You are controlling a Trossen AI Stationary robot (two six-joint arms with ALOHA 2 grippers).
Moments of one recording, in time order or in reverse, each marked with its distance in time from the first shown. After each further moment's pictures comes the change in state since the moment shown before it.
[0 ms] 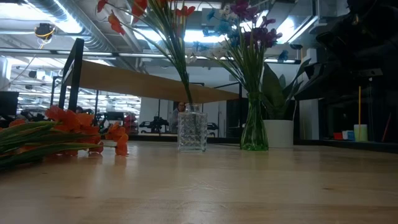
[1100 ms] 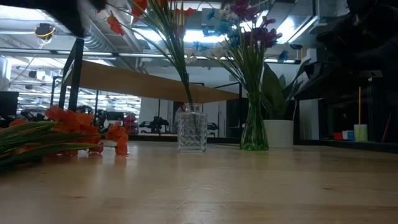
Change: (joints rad) left arm 0.246 0.057 0.097 -1.139 1.191 -1.623; right arm -0.003 0.000 0.000 0.001 0.001 -0.034
